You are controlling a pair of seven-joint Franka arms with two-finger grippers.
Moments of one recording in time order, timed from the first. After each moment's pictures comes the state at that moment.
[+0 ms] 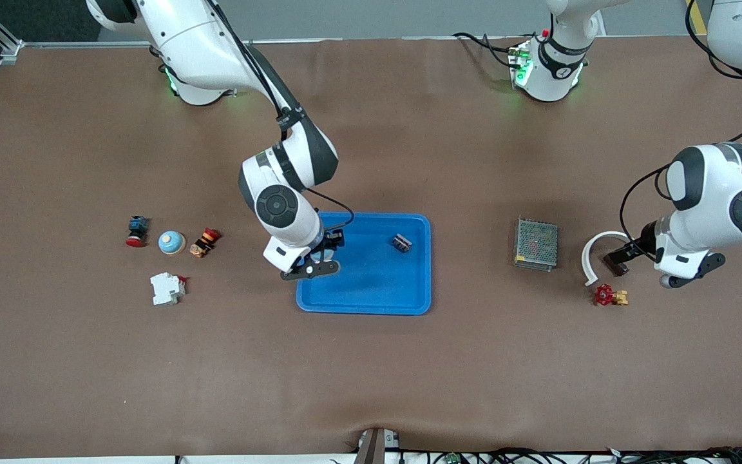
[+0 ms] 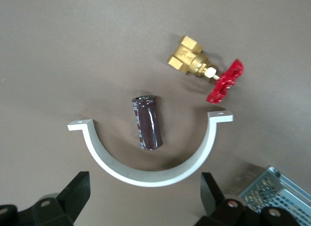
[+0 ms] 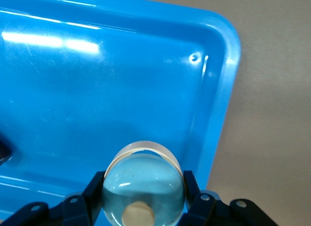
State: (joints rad) left arm 0.28 0.36 -0.18 -2.02 0.14 2.26 -0.45; right arm 0.71 0.67 -0.14 -1.59 0.23 2.21 0.30
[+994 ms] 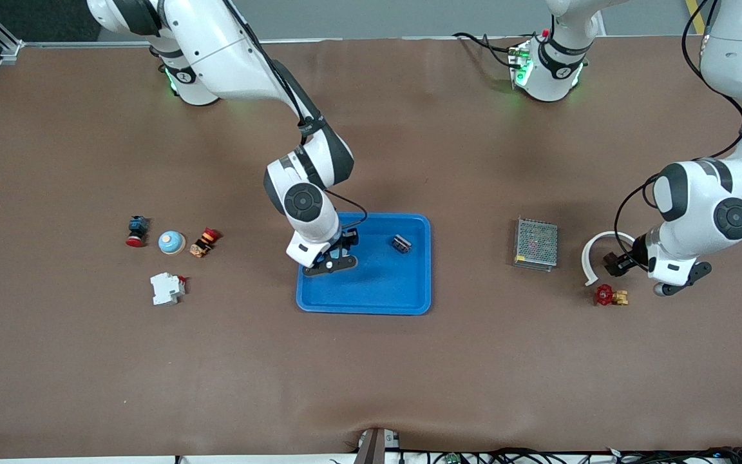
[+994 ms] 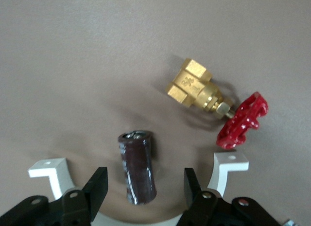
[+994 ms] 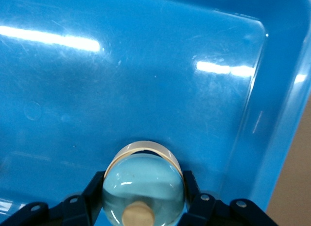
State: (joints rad) left arm 0.31 0.50 -0.18 -2.01 0.14 2.45 -0.45; right arm 0.76 0.75 -0.14 -1.62 0.23 2.34 0.30
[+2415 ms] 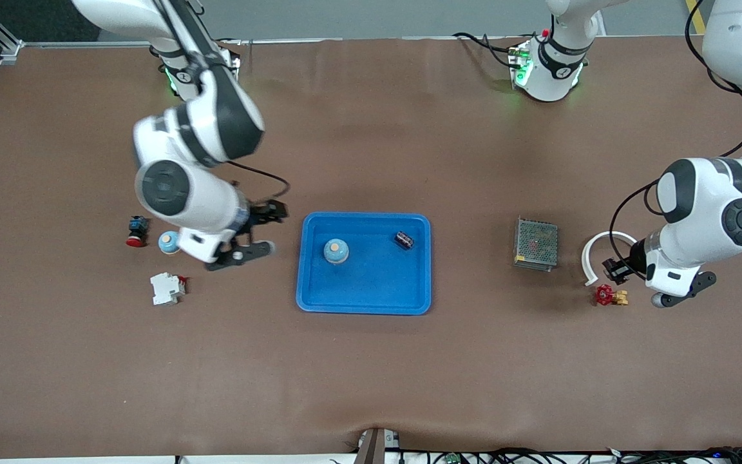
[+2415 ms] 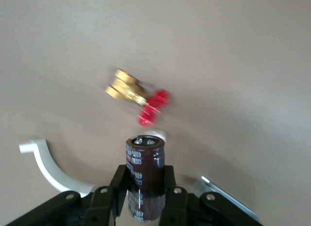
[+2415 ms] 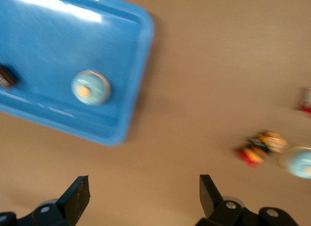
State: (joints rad) left arm 0.30 0.42 -0.33 -1.83 0.14 2.17 -0.55; right arm 0.52 0.35 -0.17 -1.59 0.17 1.74 -0.01
